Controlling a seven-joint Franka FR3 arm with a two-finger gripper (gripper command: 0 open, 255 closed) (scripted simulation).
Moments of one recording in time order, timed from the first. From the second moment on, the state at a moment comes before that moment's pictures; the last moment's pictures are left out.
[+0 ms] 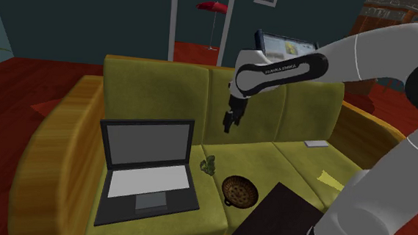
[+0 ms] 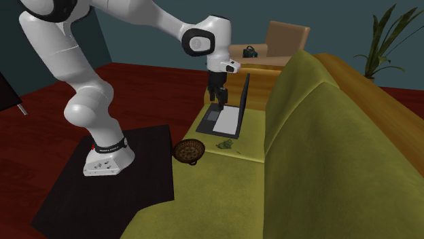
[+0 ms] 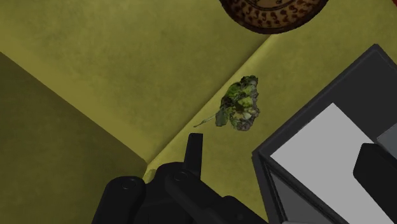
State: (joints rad) arm -0.05 -0.14 -0.02 -2.23 -0.02 2.07 -0.22
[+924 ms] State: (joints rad) arm -0.07 0.40 -0.03 -1.83 0.02 2.23 -0.29
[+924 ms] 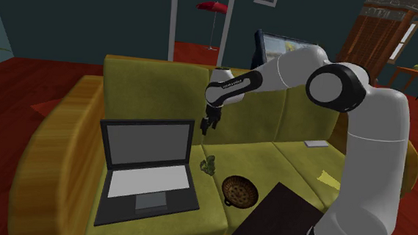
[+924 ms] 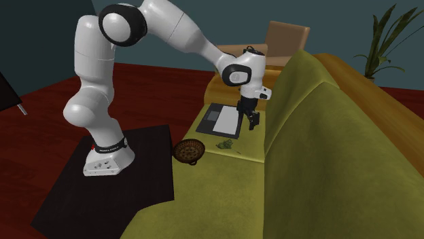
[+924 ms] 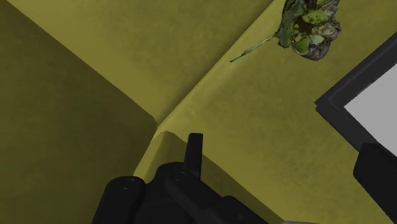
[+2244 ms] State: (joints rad) arm -0.08 0.56 -0.03 -1.74 0.03 2.30 -0.29
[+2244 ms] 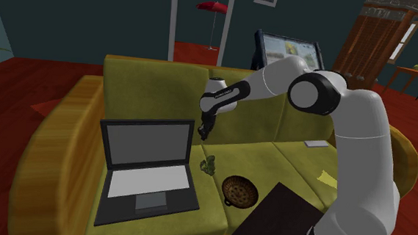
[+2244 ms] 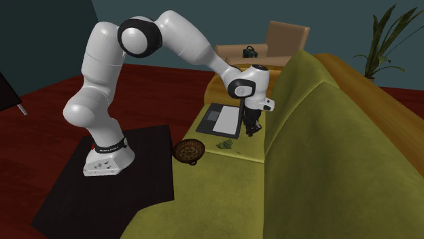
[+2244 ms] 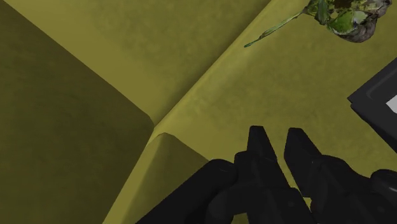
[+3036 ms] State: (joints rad) arm -0.10 0.59 -0.02 -1.72 0.07 2.18 -0.28
